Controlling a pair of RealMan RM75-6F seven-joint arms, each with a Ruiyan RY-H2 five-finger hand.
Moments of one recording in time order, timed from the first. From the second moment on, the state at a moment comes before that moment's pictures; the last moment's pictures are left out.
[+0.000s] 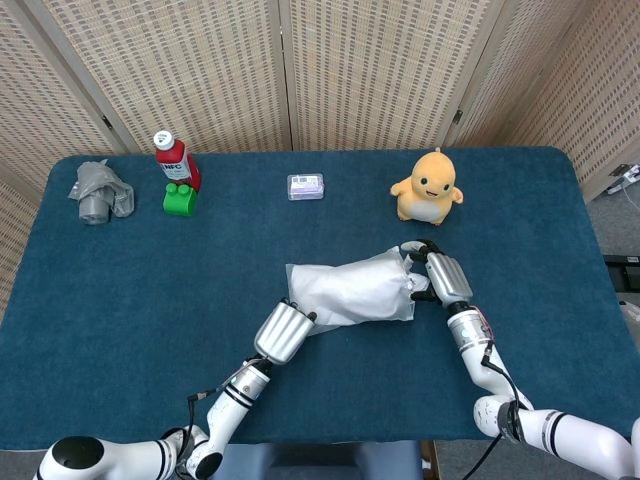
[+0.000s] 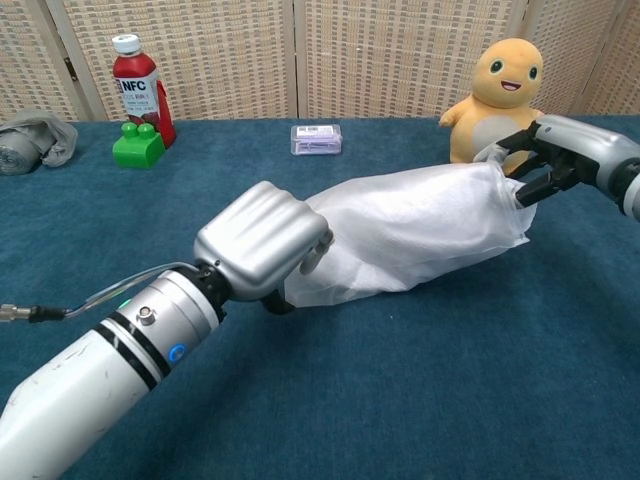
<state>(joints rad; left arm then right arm) -0.73 -2.05 -0.12 -1.12 1.46 1.21 0.79 0.58 -1.54 0.27 -1.41 -1.08 0.96 0.11</state>
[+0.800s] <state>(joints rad) -0.72 -2.03 -0.10 -1.09 1.50 1.18 0.70 0.58 -1.55 0.26 -1.40 -1.09 0.95 0.12</state>
